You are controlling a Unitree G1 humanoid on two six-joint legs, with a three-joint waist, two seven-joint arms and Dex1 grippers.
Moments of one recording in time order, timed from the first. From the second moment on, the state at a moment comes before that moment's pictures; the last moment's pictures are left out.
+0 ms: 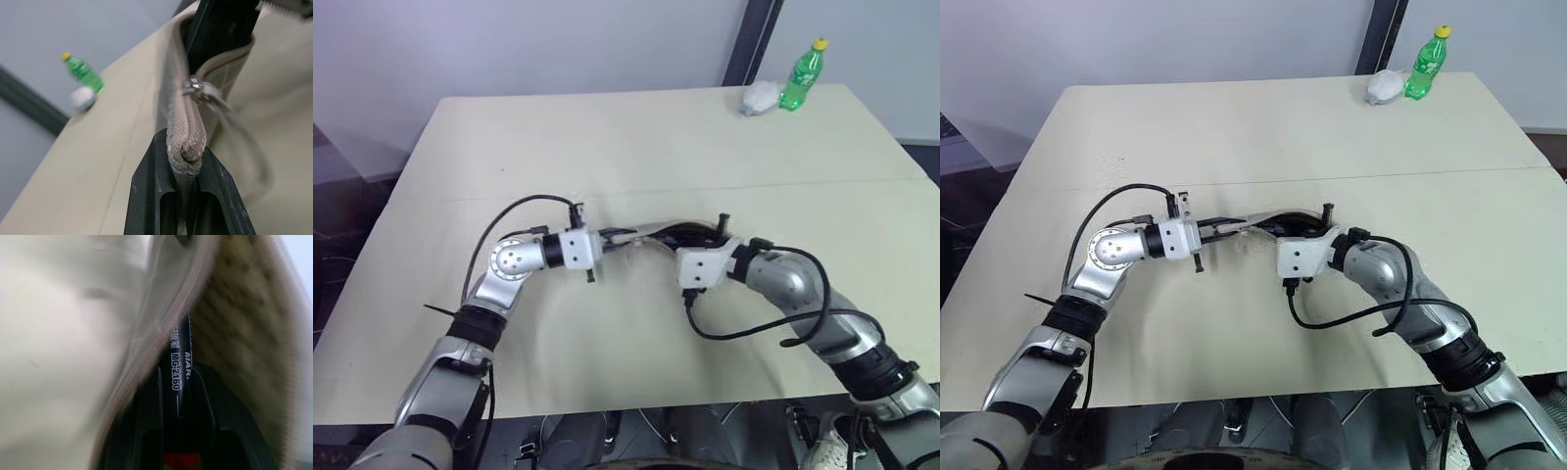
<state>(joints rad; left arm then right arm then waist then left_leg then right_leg) -0.59 0.41 -0.25 0.46 -0.05 -0.66 -0.93 -0.39 -0.73 0.37 -0.22 -0.40 -0.01 0.63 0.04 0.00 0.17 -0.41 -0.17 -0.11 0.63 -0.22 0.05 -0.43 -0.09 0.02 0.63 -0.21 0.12</state>
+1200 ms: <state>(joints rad) -0.57 0.34 -0.27 0.42 0.16 -0.69 -0.66 -0.14 -0.42 0.11 -0.48 0.35 0.66 0.54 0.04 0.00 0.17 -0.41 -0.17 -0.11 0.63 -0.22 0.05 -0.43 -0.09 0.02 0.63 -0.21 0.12</state>
